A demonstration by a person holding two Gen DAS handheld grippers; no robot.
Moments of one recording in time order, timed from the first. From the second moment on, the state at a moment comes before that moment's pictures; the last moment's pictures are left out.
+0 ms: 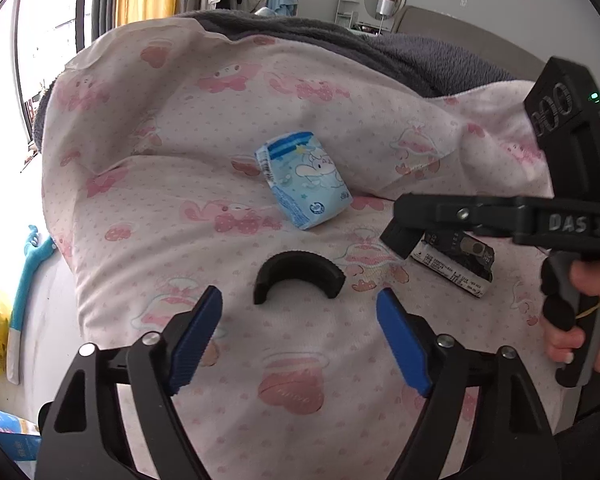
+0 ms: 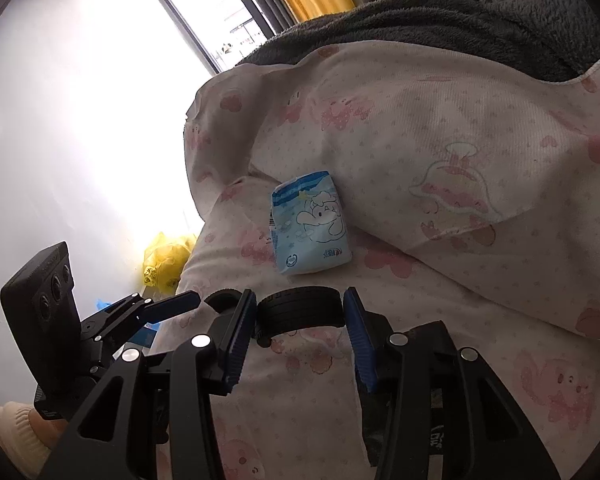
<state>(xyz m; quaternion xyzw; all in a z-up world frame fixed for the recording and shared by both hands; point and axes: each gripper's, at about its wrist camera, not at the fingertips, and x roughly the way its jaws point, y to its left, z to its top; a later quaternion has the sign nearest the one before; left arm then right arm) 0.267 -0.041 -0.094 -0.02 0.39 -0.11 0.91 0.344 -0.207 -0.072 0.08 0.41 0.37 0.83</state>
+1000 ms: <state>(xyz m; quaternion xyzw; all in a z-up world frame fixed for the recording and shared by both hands) 0.279 -0.029 -0.099 -0.05 0.41 -0.08 0.91 0.323 -0.205 -0.052 0.05 0.39 0.37 0.84</state>
